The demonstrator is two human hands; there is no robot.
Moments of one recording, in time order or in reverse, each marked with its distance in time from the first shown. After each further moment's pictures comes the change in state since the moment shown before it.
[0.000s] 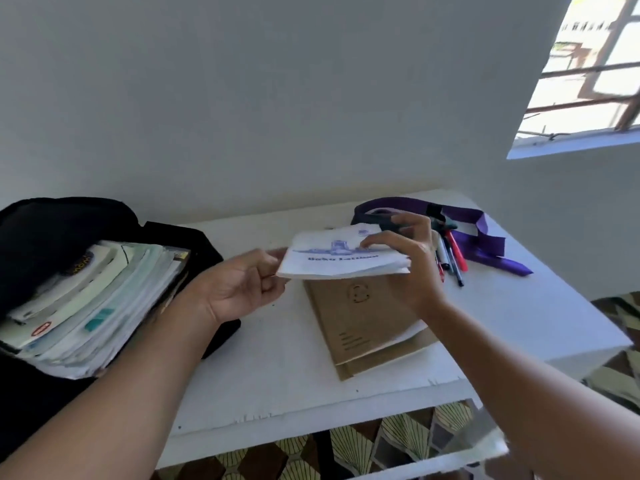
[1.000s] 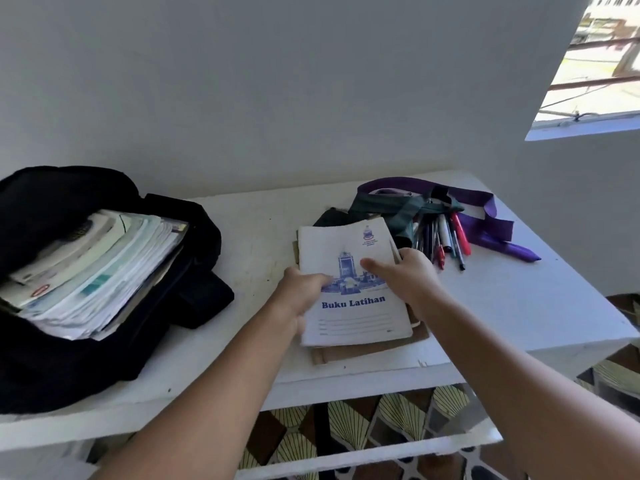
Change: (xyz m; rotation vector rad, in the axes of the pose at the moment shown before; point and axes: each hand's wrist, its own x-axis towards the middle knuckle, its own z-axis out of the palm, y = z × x) left_hand 0.035 -0.095 0.066 0.373 0.482 -0.030; right_hand -0.022 0.018 0.001 0.148 -0.274 0.727
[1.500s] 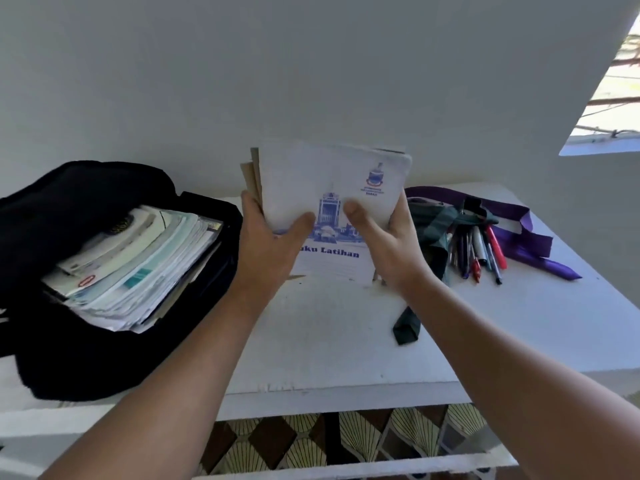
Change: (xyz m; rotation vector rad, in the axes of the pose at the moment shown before) left_hand -0.024 0.048 -0.084 -0.110 0.202 0.827; right_hand -0.030 -0.089 0.058 0.542 -0.152 -0.647
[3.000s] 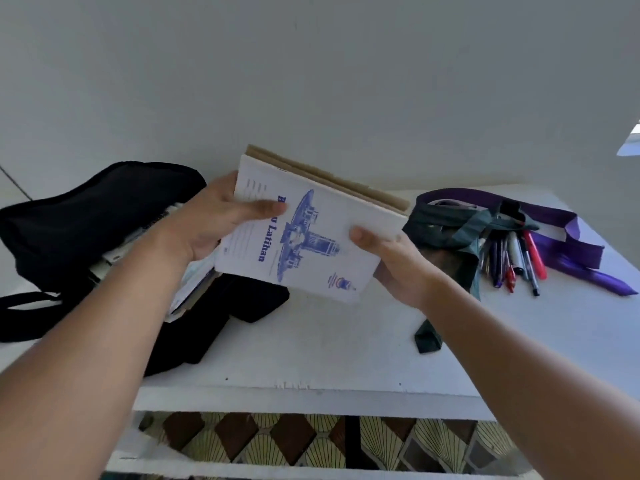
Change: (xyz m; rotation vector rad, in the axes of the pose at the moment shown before) left_hand 0.043 0.062 -0.086 0.256 -0.350 -0.283; right_hand 0.011 0.033 -0.002 0.268 -0.268 0.431
